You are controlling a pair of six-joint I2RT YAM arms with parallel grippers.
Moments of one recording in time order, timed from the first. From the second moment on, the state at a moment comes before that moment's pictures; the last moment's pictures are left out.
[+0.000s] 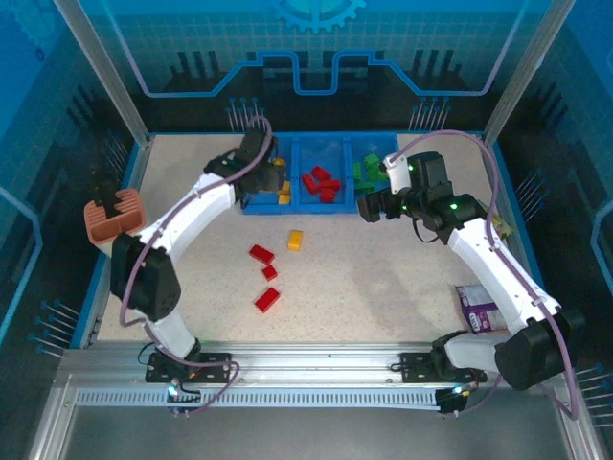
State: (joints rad) left arm -0.44 1.69 1.50 -0.70 -0.24 -0.31; right arm 0.33 1.26 1.19 -0.65 -0.13 -0.02
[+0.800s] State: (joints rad) left arm -0.62 1.91 1.29 -0.59 -0.22 -0.51; right arm 0.35 1.26 1.19 -0.64 -0.11 0.00
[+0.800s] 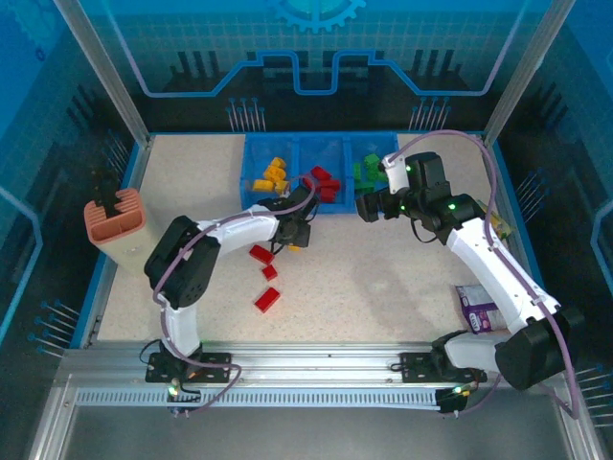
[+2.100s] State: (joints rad) left arm -0.45 1.81 1.54 -0.65 -0.22 -0.42; right arm 0.46 1.32 1.08 -0.58 -0.16 0.01
